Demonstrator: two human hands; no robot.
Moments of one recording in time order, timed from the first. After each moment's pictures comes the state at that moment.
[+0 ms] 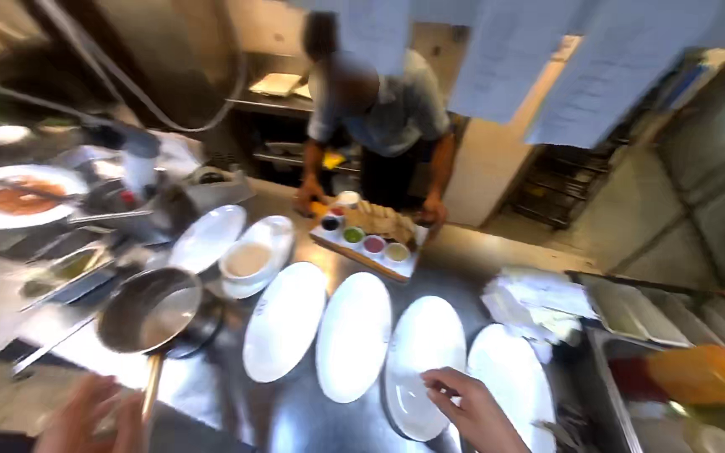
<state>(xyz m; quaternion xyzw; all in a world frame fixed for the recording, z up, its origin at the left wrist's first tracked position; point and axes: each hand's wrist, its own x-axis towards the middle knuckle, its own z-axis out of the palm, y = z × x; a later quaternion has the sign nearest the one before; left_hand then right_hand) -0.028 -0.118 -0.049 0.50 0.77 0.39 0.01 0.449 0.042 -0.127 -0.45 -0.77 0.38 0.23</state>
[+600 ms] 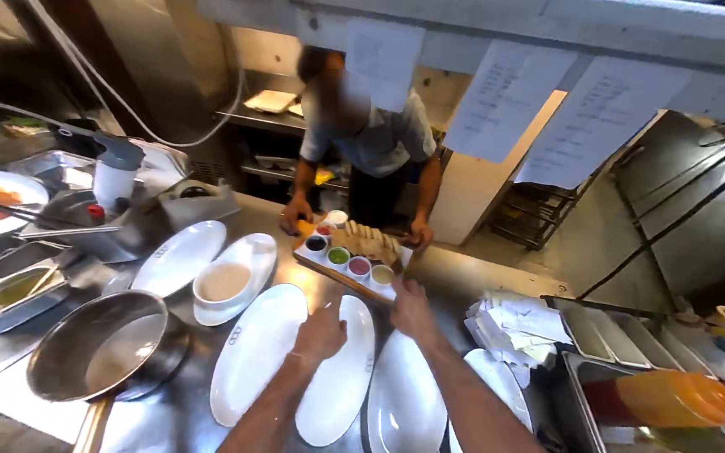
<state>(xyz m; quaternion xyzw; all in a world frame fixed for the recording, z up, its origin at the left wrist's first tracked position) 0.151 0.159 -0.076 0.61 0.72 0.05 0.33 0.353 0.227 -0.097 -0.64 -0.75 0.16 0.08</state>
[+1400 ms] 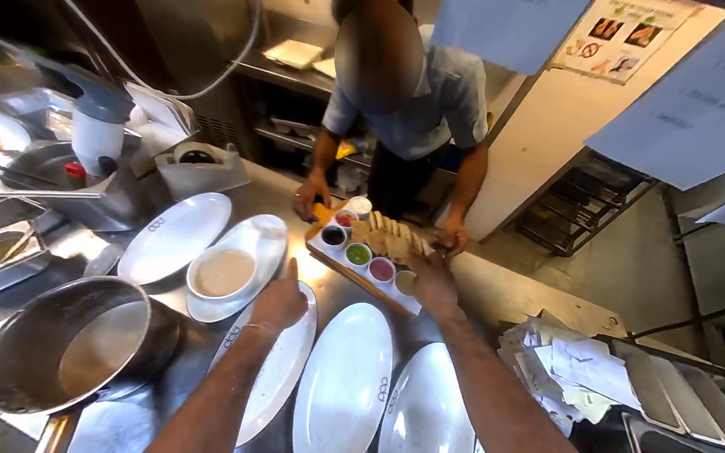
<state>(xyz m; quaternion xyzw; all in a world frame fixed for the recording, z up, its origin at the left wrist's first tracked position) 0.048 0.216 -0.100 0.50 0.82 0.03 0.28 0.330 0.336 -0.124 -0.64 -0.76 0.05 0.07</state>
